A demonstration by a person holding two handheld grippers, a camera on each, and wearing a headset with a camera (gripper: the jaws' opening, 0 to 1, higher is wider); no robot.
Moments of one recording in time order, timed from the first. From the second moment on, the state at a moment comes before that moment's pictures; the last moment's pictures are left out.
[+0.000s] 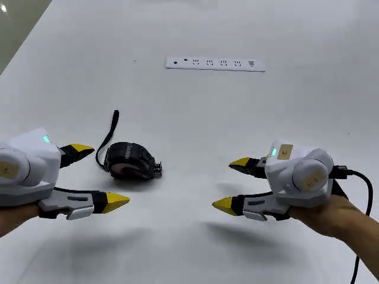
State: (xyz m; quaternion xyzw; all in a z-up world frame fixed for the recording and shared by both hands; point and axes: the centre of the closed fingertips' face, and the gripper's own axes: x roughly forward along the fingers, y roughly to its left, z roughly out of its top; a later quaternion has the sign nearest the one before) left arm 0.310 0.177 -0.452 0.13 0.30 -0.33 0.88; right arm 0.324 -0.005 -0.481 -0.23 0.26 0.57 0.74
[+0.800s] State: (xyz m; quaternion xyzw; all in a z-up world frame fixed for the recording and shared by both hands) left arm 0.336 0.179 -0.461 0.21 0.32 -0.40 0.84; right arm 0.340 0.039 -0.491 -0.28 0.25 0.63 0.68
